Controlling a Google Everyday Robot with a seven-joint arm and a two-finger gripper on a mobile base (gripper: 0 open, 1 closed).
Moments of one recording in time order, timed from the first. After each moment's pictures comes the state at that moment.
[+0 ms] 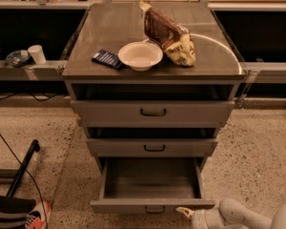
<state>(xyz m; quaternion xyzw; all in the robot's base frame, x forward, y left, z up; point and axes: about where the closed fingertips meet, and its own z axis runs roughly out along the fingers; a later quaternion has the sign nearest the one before) 0.381 -0.178 0.164 -0.62 0.66 0.31 0.29</state>
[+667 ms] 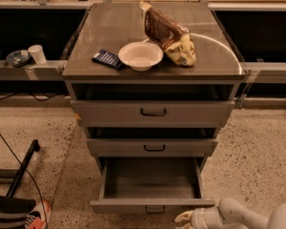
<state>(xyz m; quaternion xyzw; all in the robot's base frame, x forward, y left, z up) 0.393 -0.180 0.153 -0.61 0.67 0.30 0.30</state>
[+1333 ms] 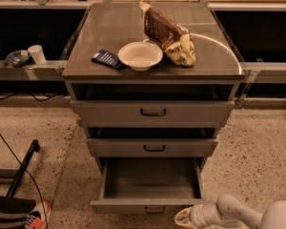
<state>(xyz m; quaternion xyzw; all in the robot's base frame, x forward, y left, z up) 0.413 -0.180 0.143 -0.61 0.67 0.29 0.30</state>
